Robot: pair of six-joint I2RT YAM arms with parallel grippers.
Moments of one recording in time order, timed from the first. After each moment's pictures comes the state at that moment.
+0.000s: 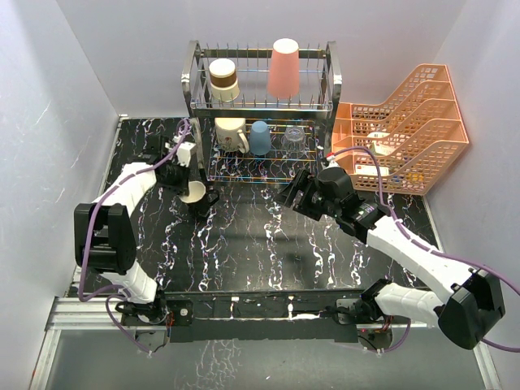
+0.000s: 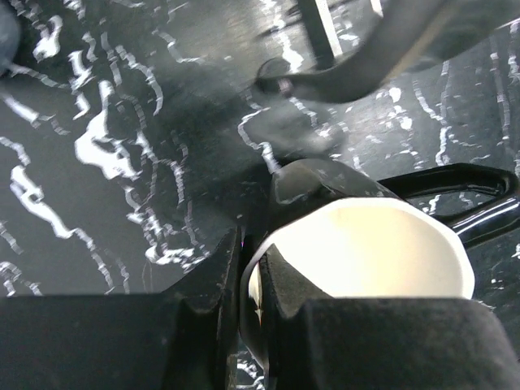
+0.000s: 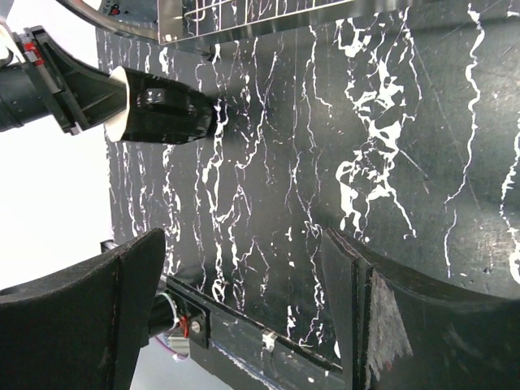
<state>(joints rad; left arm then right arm) -0.08 1.63 1.17 -0.64 0.29 0.25 0.62 1.09 0.83 -0.30 -0.07 0.95</state>
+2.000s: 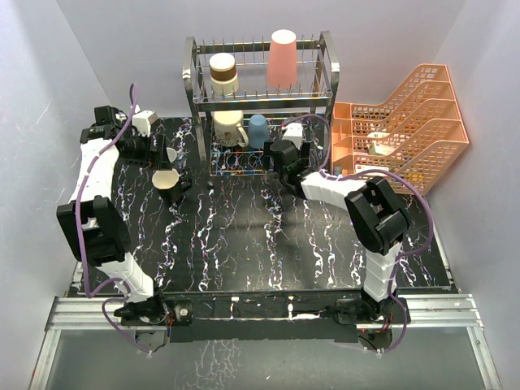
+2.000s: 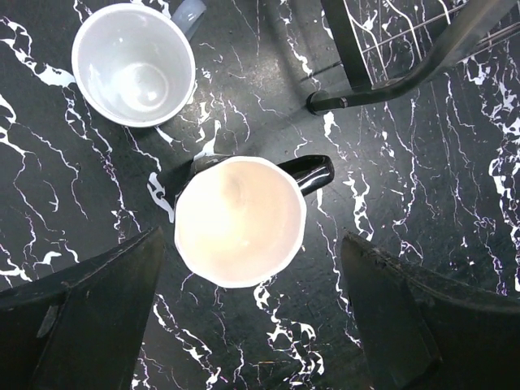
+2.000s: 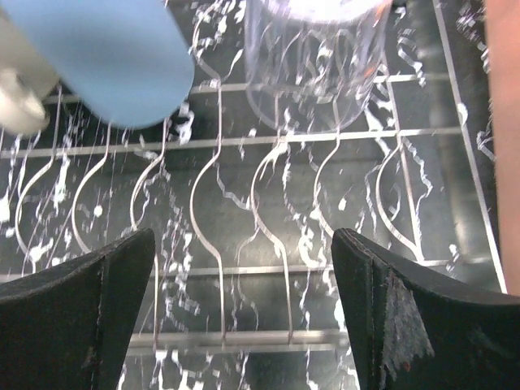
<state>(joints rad) 0.20 1.73 1.59 -0.95 0.54 0.38 0.60 1.90 1.21 0.20 0.51 0.34</state>
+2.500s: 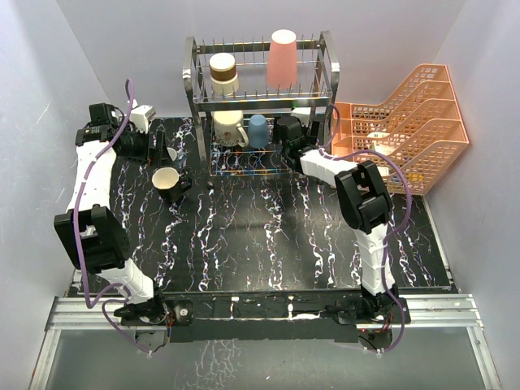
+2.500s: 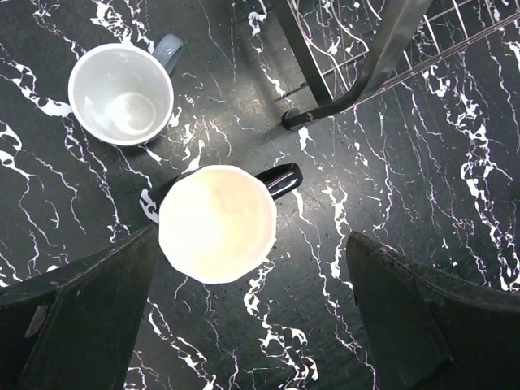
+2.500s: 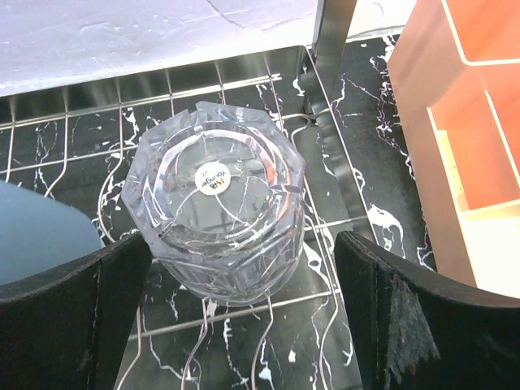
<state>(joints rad) 0.20 1.66 1.59 -0.93 0.60 0.38 0.47 2.15 1.57 0.18 0.61 0.27</state>
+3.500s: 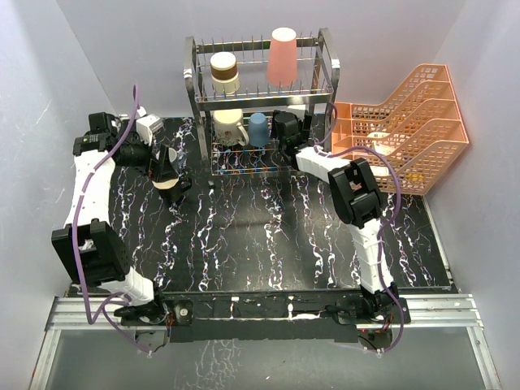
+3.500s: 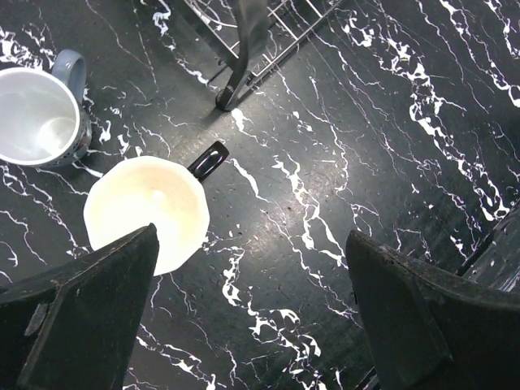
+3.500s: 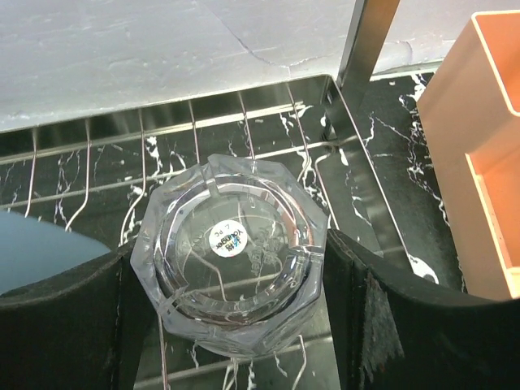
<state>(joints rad) 0.20 1.56 1.50 -1.02 0.77 0.59 0.45 2.30 1.74 0.24 0.58 0.22</state>
